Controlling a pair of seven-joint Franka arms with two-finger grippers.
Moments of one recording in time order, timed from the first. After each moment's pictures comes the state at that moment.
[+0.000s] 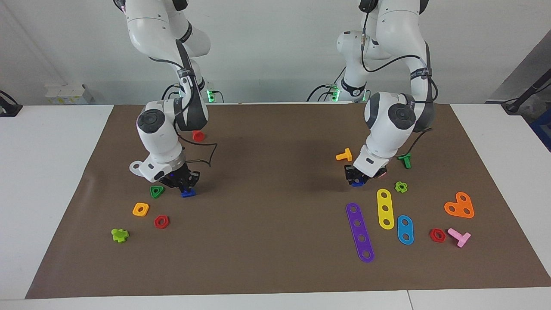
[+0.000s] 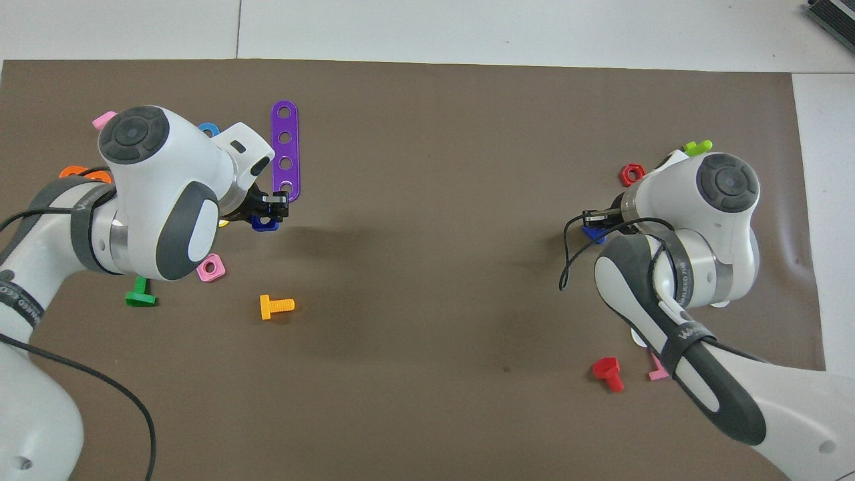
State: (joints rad) left arm -0.27 0.28 0.00 -1.82 -0.07 2.08 -0.21; right arm 0.10 0.27 0.03 -2.01 -0.02 2.36 0.12
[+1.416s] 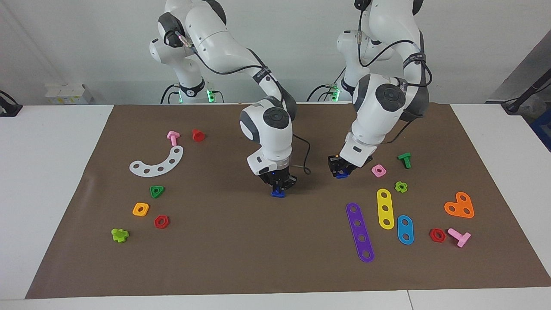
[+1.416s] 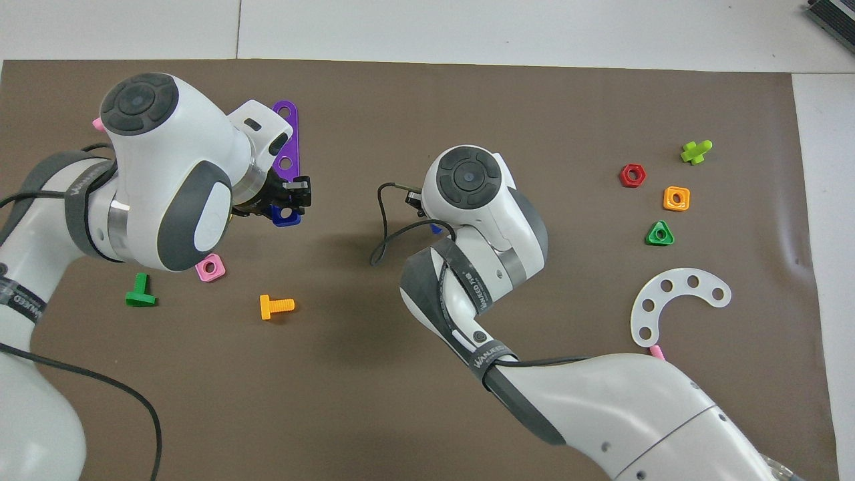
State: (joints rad) left arm -0.35 0.28 -0.02 -1.69 -0.12 2.00 -0.43; right arm 0.55 0.61 0.03 -1.49 -0.06 2.19 0.98
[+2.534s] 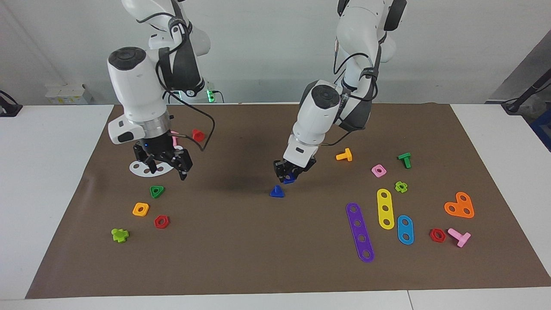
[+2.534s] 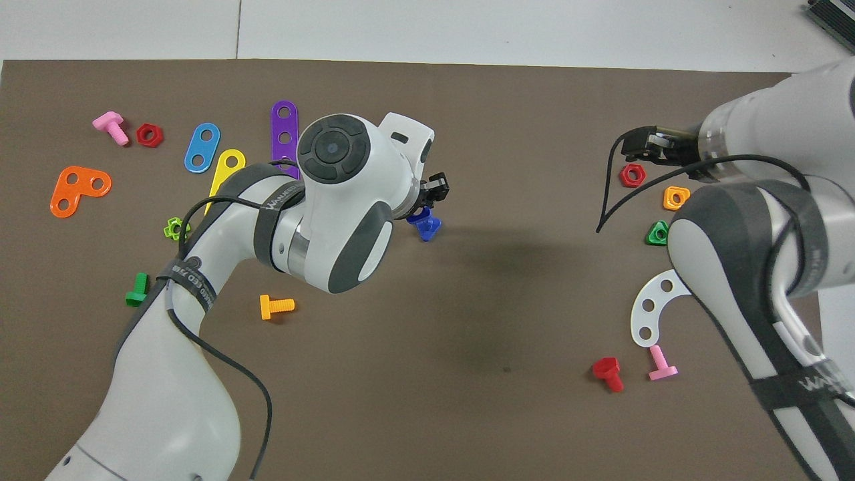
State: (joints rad) left arm -0.59 0.47 -0.02 -1.52 -0.17 2.16 -0.77; right arm 0.09 0.12 0.01 -1.71 -0.06 2.01 0.39
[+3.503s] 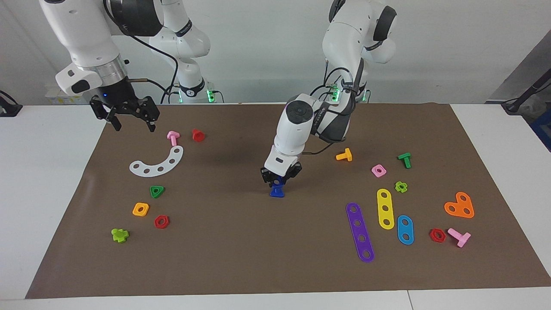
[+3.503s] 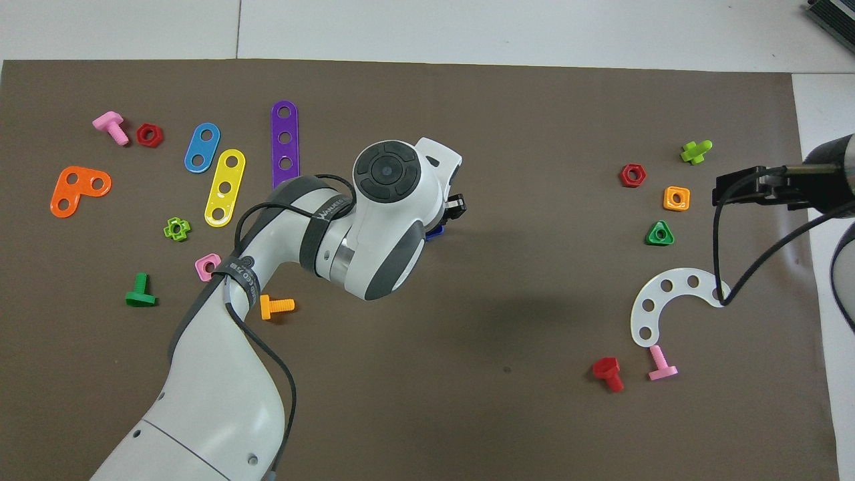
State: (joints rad) left arm -0.64 0.54 -0.01 -1.54 -0.13 2.18 -0.78; right arm 0.01 0.00 0.02 -1.62 -0.01 1.68 0.09
